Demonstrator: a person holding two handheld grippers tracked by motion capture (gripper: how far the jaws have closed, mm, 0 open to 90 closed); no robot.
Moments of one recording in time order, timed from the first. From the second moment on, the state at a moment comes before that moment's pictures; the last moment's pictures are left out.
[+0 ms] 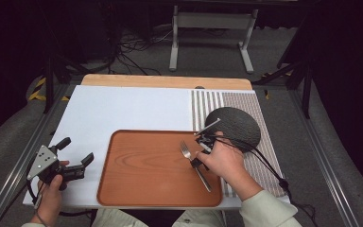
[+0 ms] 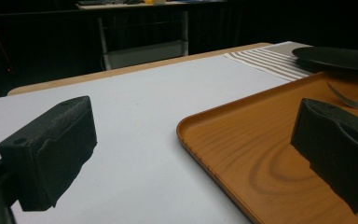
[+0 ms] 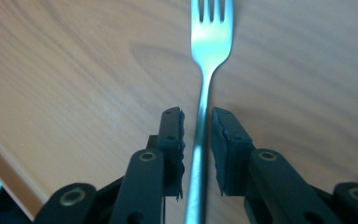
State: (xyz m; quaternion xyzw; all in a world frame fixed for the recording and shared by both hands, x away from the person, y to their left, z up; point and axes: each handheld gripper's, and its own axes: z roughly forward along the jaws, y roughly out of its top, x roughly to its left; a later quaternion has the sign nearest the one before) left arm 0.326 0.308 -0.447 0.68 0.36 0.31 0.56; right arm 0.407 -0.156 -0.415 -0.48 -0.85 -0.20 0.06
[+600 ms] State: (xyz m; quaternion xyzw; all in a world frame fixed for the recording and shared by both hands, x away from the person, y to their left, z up) left arm 0.325 0.308 -0.447 0.68 0.36 0.31 0.56; right arm 0.403 -0.158 -0.397 -0.34 -0.88 -0.34 -0.03
